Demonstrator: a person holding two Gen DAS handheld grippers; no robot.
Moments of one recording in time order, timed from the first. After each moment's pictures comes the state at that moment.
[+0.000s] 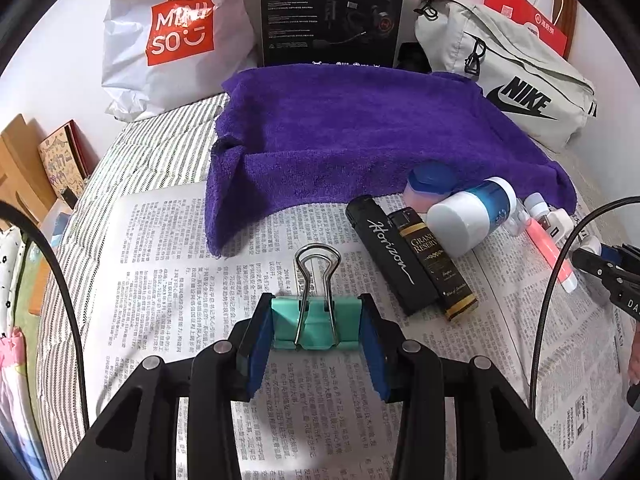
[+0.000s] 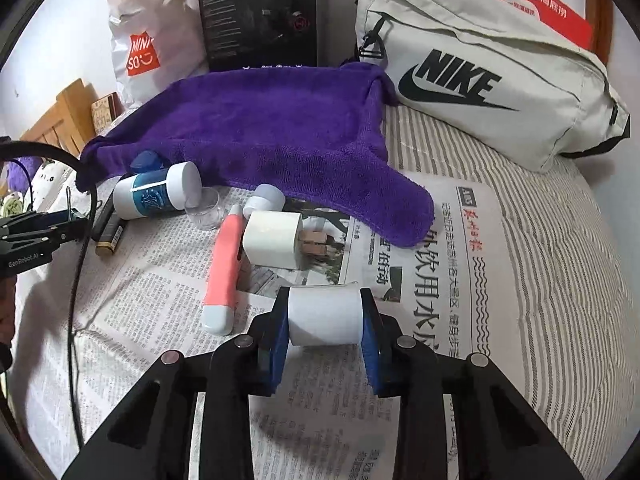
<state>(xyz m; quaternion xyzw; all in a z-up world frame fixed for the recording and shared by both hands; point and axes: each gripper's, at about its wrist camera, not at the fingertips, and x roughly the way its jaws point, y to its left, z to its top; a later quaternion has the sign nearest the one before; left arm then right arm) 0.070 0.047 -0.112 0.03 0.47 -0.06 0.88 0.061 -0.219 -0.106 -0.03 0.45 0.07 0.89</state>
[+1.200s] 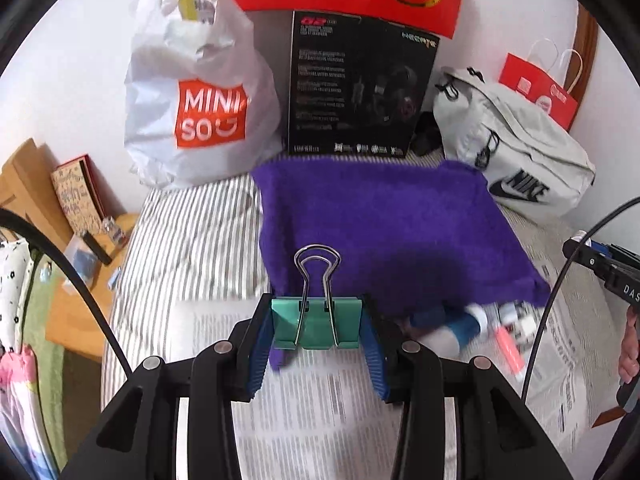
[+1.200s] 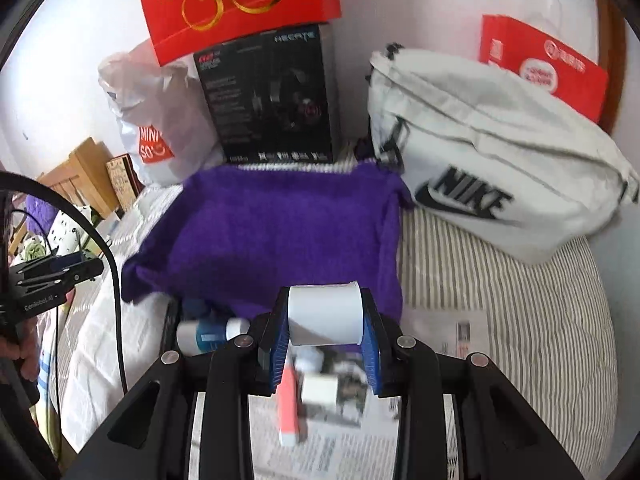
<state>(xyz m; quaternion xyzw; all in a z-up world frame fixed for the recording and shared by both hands) 0.127 0.072 -0.006 0.00 0.44 -0.05 0.90 0.129 -0.201 0.005 0.01 0.42 0.09 0.90</state>
